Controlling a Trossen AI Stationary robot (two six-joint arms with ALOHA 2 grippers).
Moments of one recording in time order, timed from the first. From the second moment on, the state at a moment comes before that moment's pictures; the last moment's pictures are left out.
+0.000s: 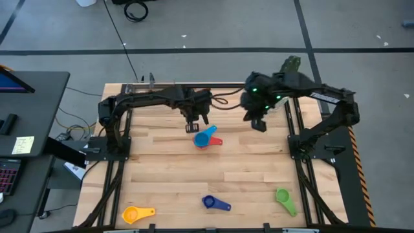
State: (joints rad) left arm 0.25 1.87 1.69 -1.11 -0.08 0.18; right arm -0.21 1.42 1.62 -1.28 -0.28 -0.03
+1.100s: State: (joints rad) left arm 0.43 1.91 1.33 -0.51 0.40 0.19; right arm -0.17 1.67 1.08 -0.35 -0.55 0.11
